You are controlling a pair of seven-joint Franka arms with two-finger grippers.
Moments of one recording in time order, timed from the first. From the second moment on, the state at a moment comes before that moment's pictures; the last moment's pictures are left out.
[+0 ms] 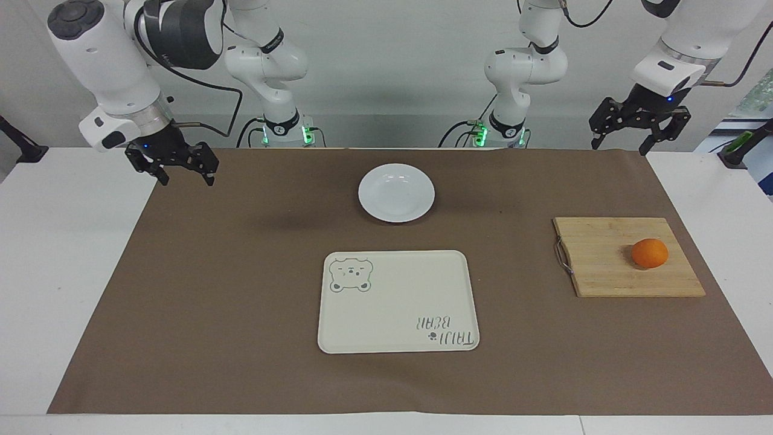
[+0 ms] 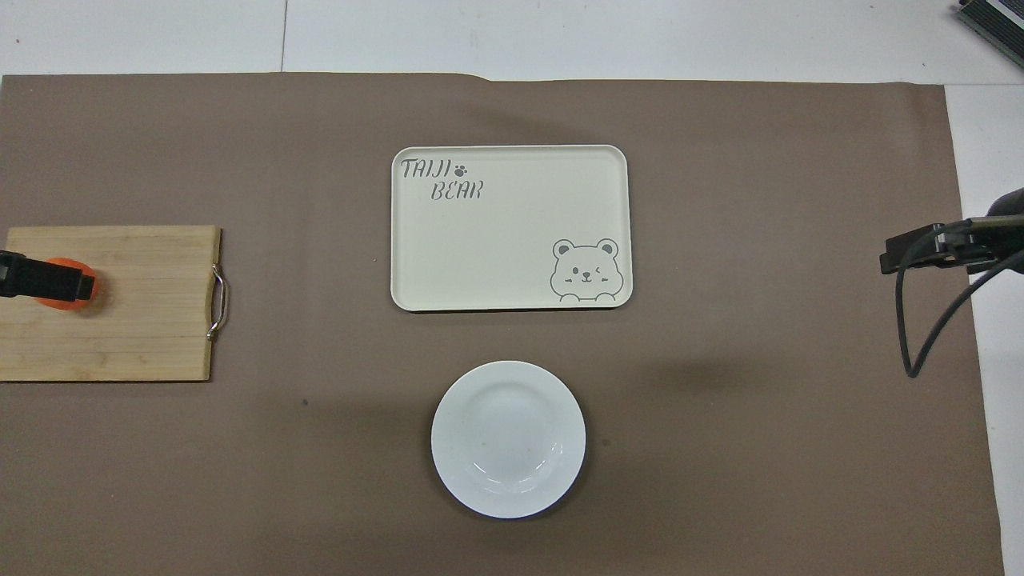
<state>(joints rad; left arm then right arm) -0.04 -0.08 0.00 -1.58 -0.02 1.53 0.18 -0.01 0.04 -0.07 -1.62 -0.01 1.63 -0.05</state>
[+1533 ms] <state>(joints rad) -0.04 -0.08 -0.02 -1.58 -0.02 1.53 0.18 -0.01 0.04 -0.07 -1.62 -0.01 1.63 -0.05</state>
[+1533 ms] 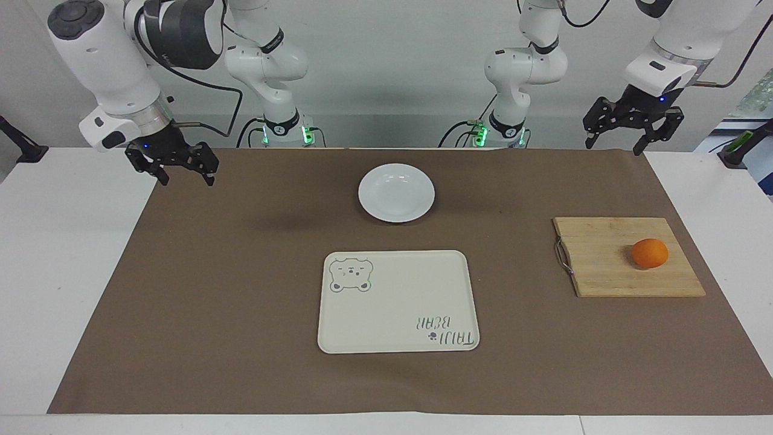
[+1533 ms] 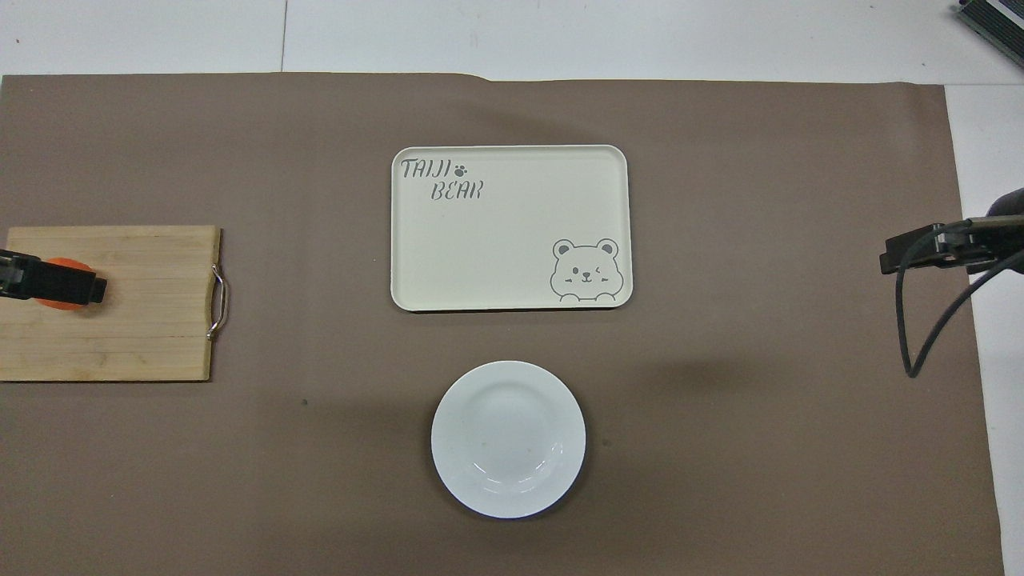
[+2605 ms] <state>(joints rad) -0.04 -0.08 0.00 -1.60 -0.02 1.54 0.18 -0.01 0.04 -0.07 -1.62 -0.01 1.63 -0.05</state>
